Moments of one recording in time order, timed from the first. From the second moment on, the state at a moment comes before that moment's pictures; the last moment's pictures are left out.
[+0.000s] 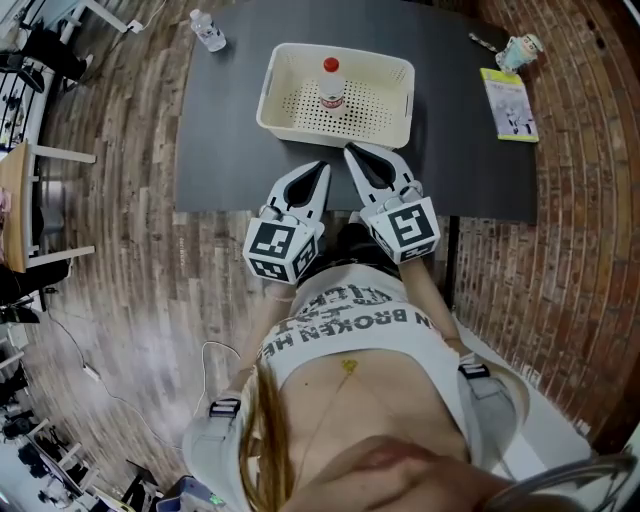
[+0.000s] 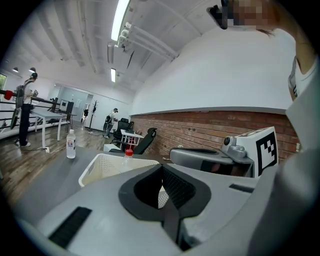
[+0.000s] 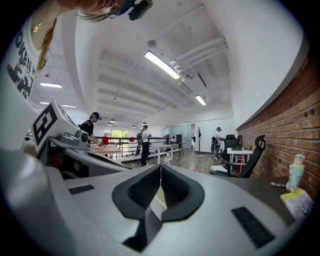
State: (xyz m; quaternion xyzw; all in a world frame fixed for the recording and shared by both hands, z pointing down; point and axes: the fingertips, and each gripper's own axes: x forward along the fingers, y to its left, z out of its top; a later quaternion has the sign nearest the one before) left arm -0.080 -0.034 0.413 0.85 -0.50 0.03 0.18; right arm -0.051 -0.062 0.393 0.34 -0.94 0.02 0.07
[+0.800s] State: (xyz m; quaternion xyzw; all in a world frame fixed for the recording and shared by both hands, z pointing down) left arm -0.053 -0.101 0.416 0.83 -0.53 0.04 0.19; right arm -0.022 -0.134 0.399 0.32 -0.95 0.03 0.07
